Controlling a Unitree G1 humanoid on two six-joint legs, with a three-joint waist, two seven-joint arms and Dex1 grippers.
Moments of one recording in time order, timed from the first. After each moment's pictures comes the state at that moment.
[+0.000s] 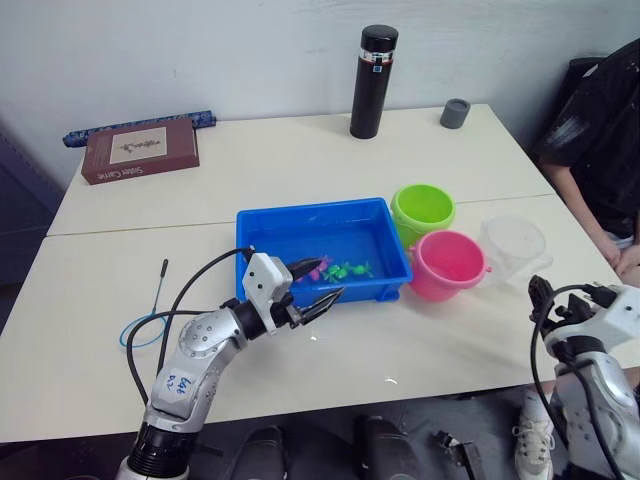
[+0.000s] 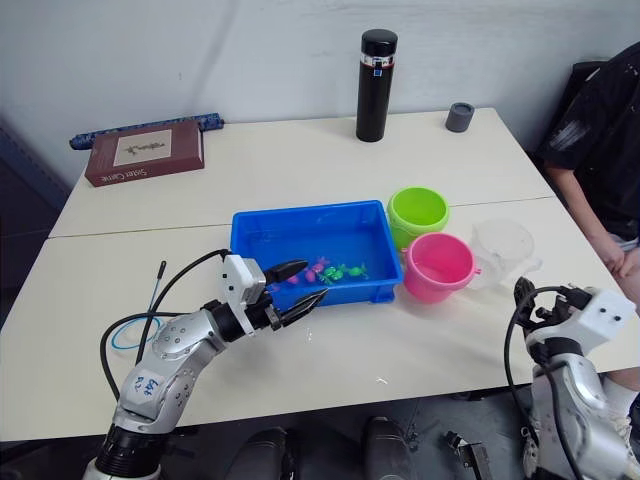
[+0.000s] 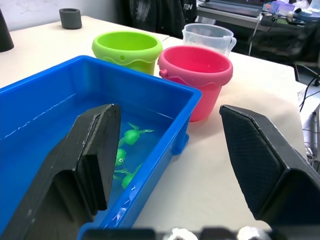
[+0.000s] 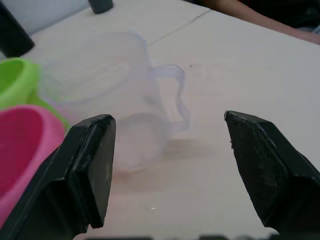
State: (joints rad) left arm -0.16 0.30 -0.11 -0.35 -0.31 0.33 -0.57; right arm 0.10 -0.28 -0.61 -0.51 0.79 0.58 0.00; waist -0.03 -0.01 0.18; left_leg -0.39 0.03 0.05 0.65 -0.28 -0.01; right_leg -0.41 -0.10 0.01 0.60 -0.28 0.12
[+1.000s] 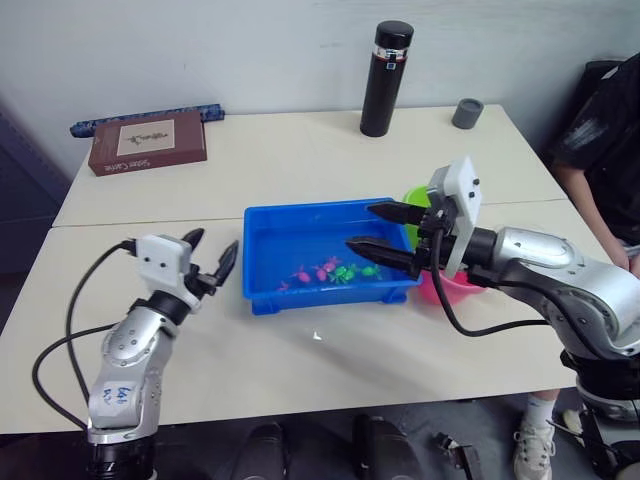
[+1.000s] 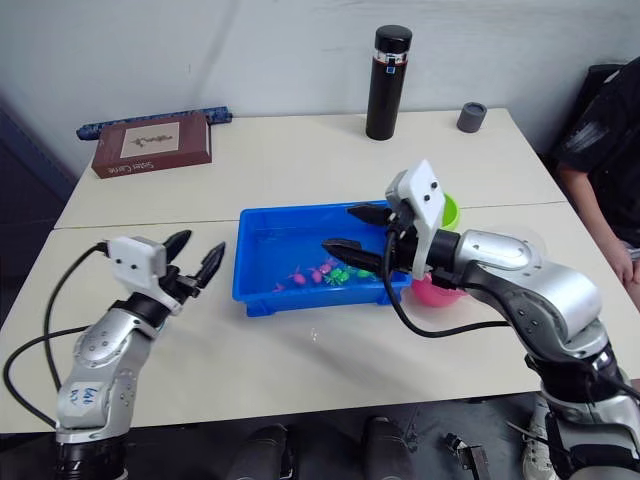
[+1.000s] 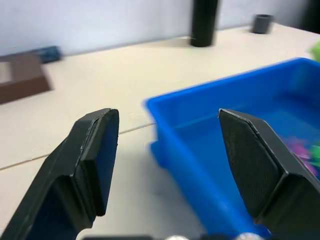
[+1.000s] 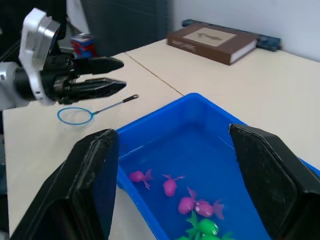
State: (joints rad) left arm -0.09 0.33 0.32 -0.36 -0.28 0.32 -0.24; right arm -0.65 -0.71 0.14 -0.35 0.81 0.70 0.65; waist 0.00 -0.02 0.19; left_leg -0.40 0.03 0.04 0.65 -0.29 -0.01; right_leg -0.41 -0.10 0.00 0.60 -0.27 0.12
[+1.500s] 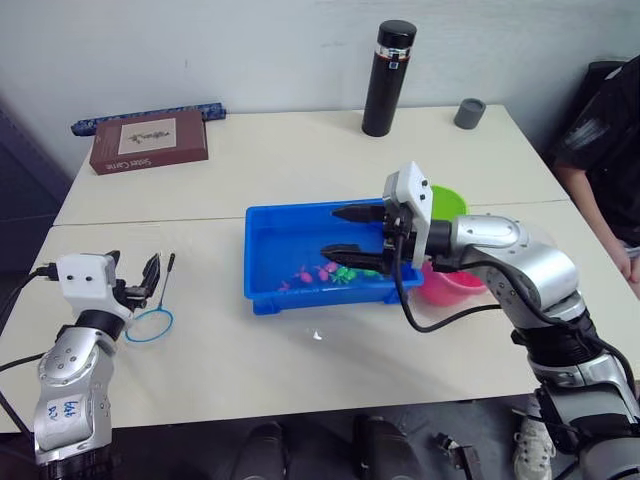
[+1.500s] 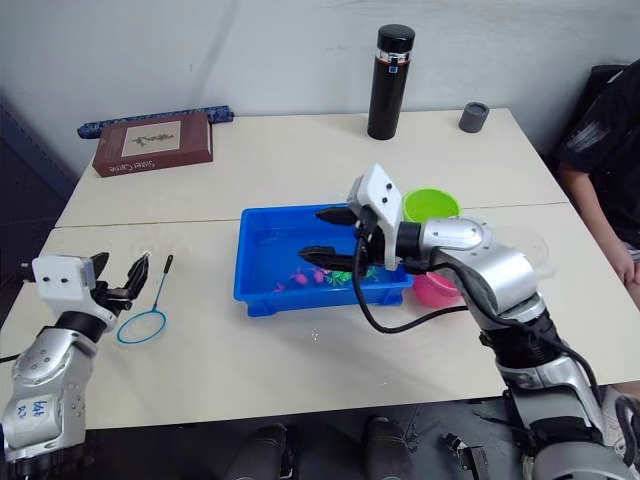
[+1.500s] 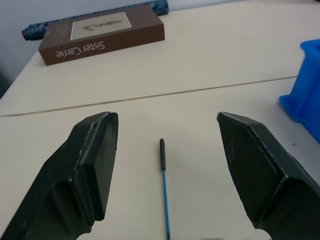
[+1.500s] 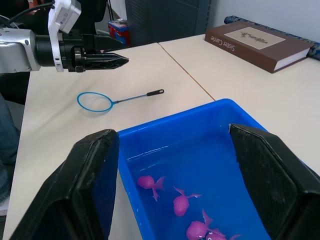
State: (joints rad) left arm -0.01 0.41 0.48 -0.18 -0.25 0.29 -0.21; right arm -0.72 -0.57 0.22 -0.19 0.57 0.59 0.85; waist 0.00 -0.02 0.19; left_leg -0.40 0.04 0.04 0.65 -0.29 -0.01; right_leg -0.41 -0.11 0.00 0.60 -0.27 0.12
